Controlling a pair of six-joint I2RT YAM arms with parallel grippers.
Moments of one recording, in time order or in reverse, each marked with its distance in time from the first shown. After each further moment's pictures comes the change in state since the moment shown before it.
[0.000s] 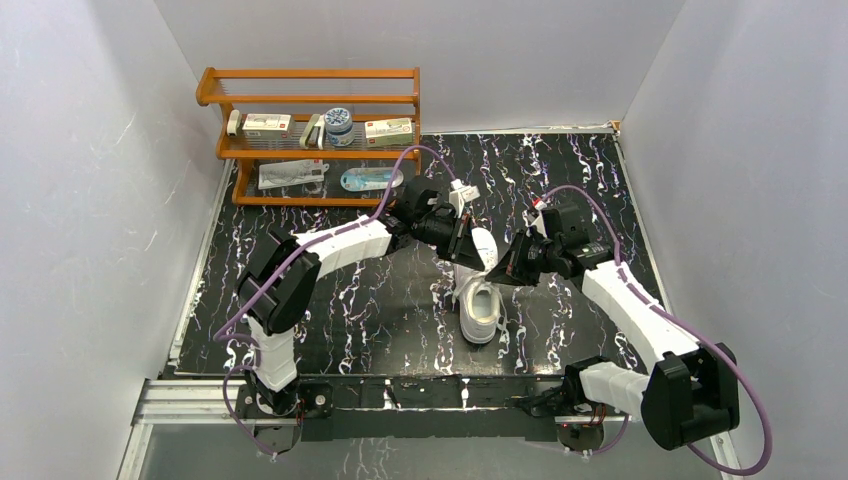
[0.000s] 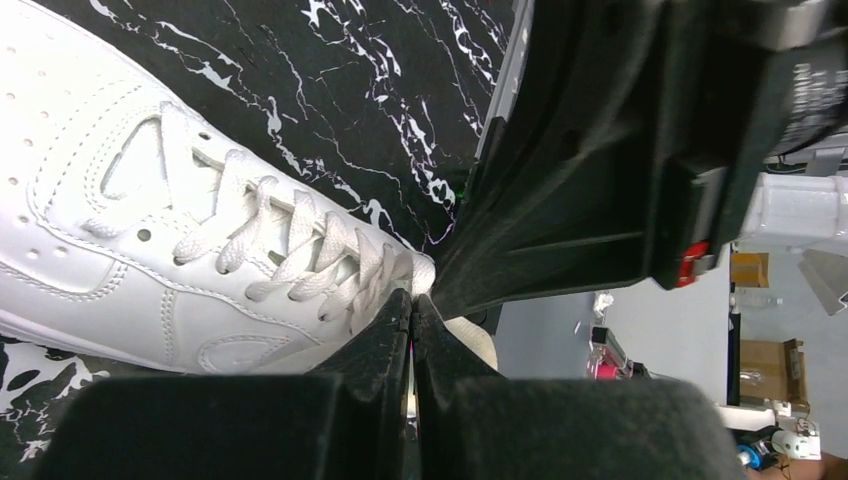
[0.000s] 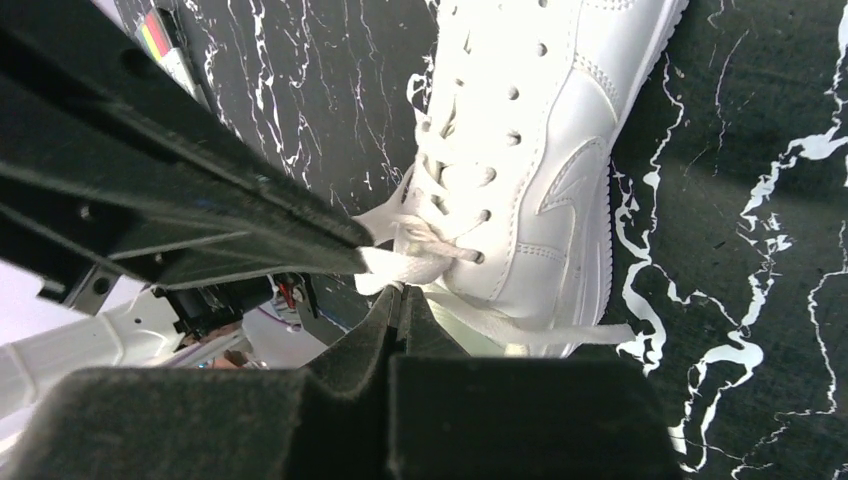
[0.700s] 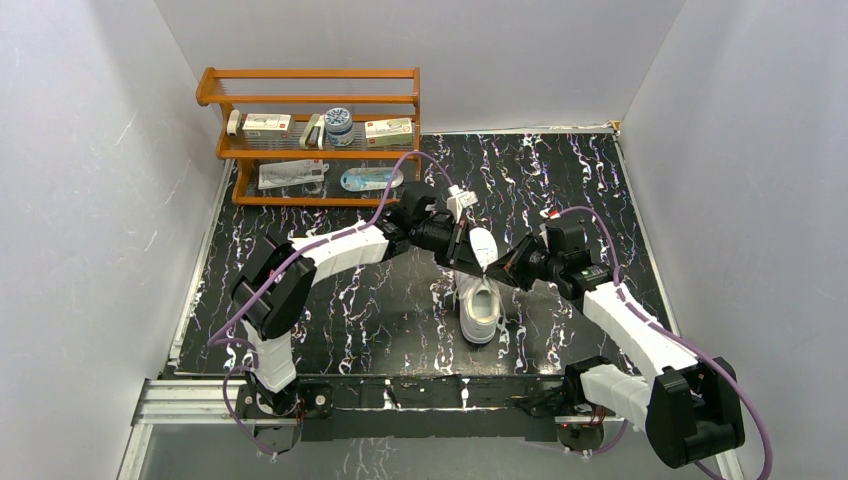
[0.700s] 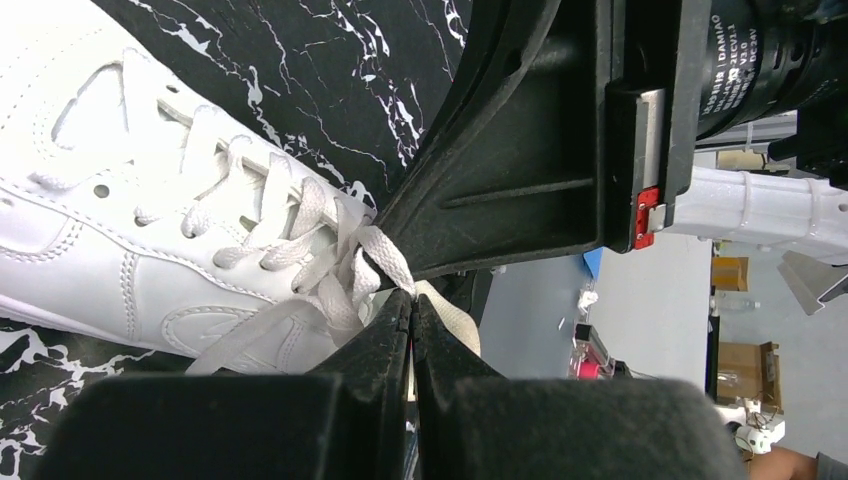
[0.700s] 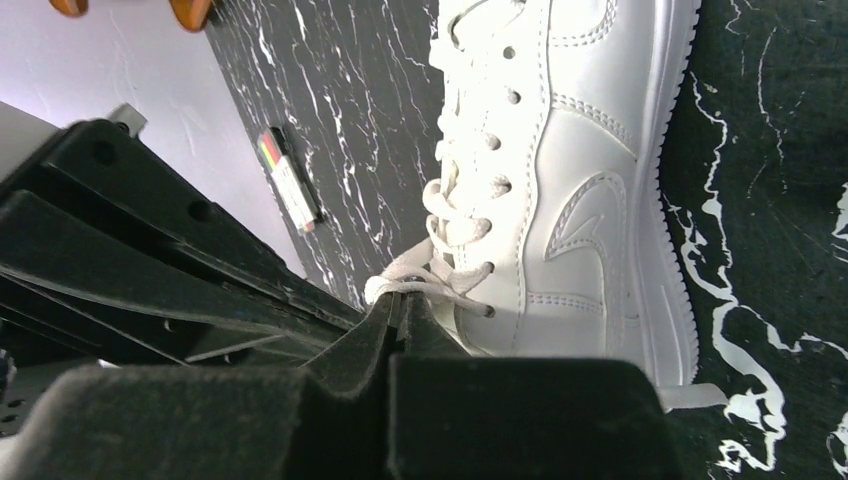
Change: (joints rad) left arm -0.015 -0.042 -0.057 0.028 -0.002 -0.053; right arm 0.000 -0.083 -0.205 0.310 0.047 0.380
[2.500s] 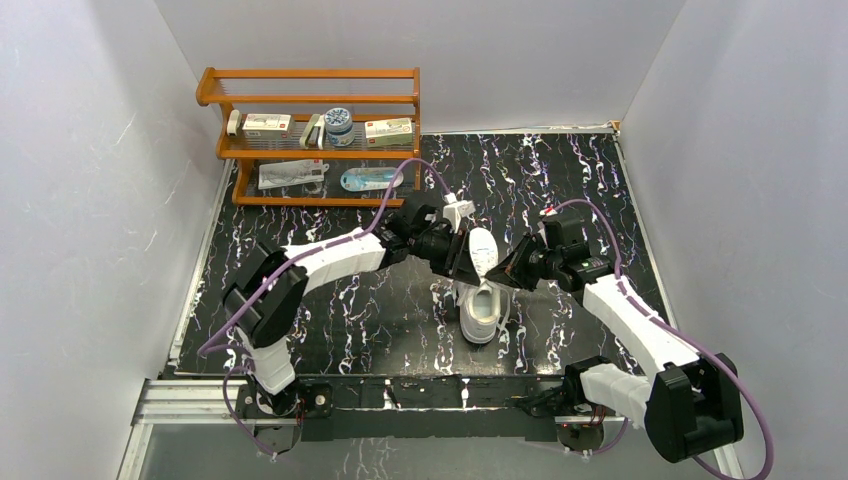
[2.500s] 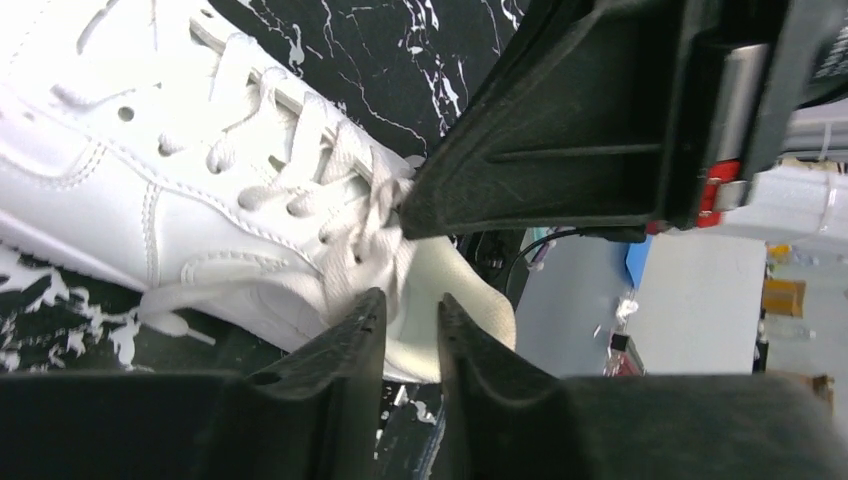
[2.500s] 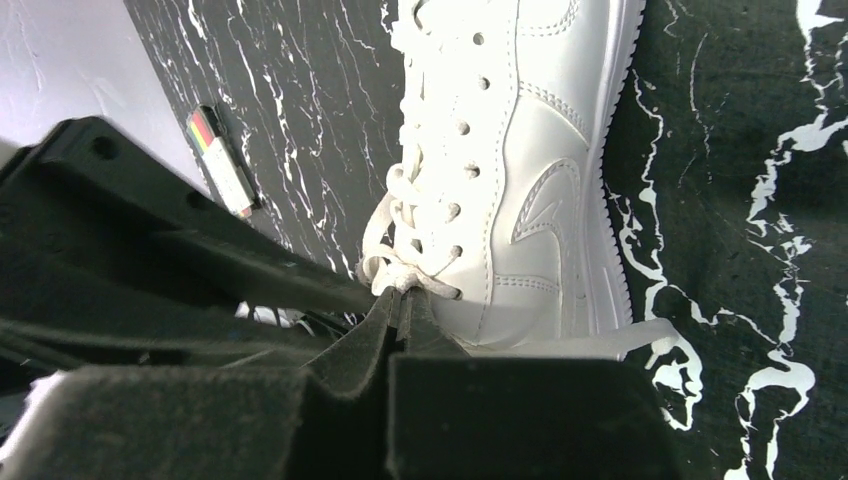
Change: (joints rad) left arm -0.027 -0.039 -0.077 -0.014 -0.102 0.022; right arm 0.003 0.032 0.074 -0.149 0.037 -0.134
